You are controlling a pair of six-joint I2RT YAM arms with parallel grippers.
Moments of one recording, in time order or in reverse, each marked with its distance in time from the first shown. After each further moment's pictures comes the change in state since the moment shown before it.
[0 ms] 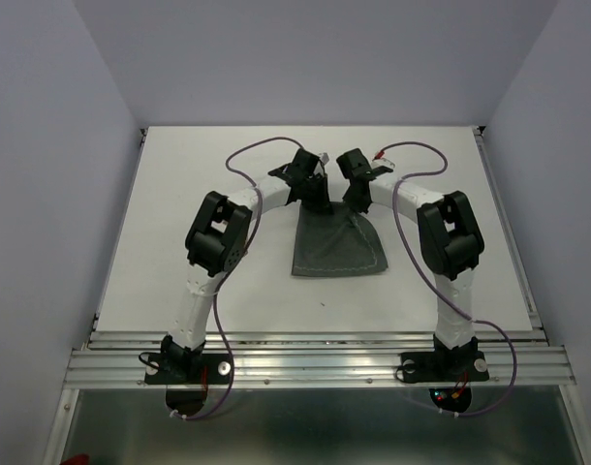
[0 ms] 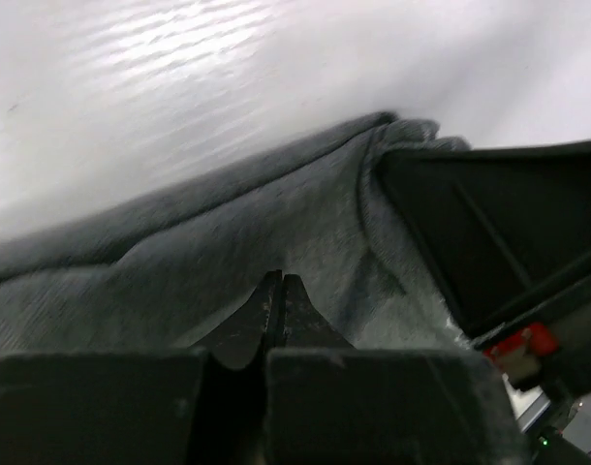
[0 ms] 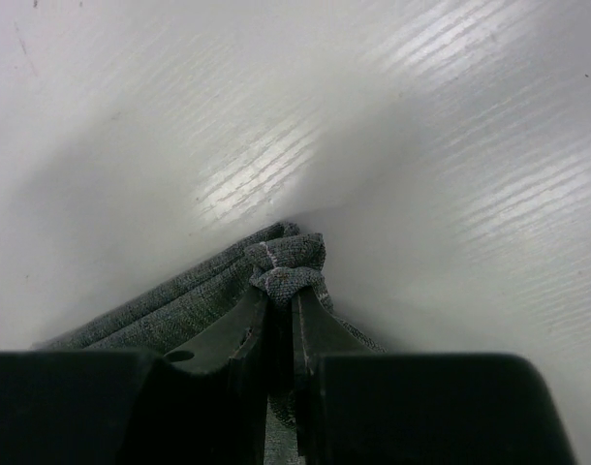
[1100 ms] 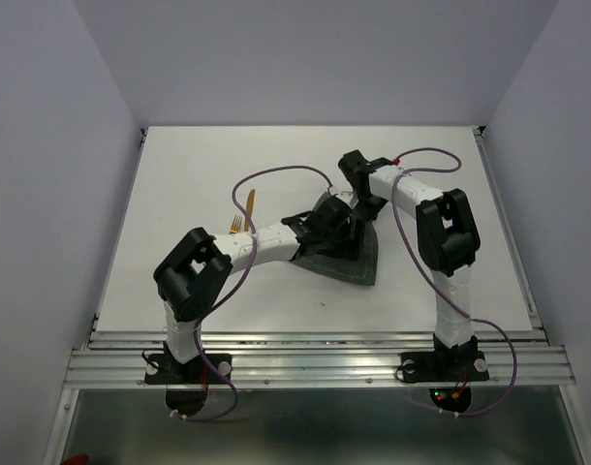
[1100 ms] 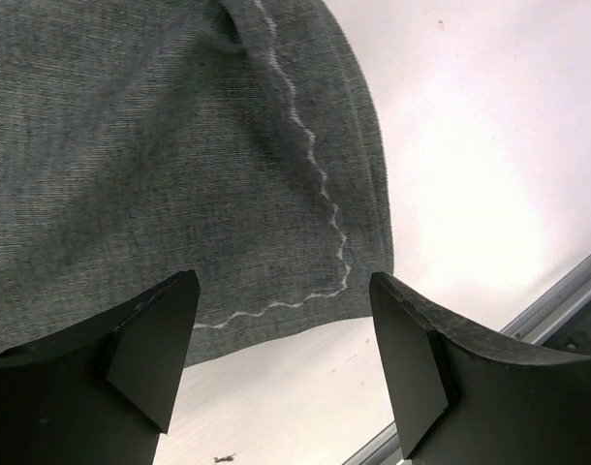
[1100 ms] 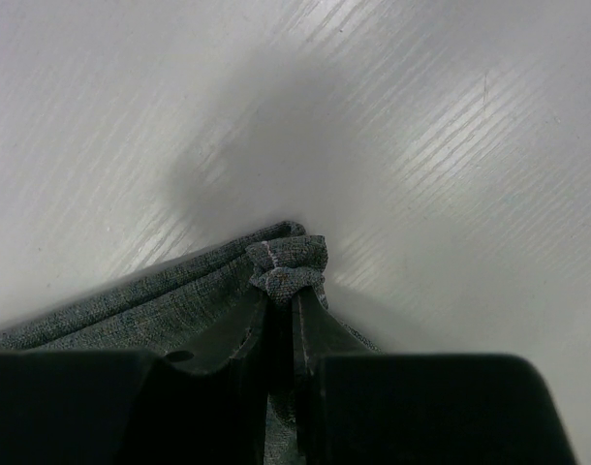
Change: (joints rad) left arm -0.331 -0.448 -0.500 0.122 -0.277 -0.054; right arm -0.011 0.048 0.112 -0.375 0.071 0.275
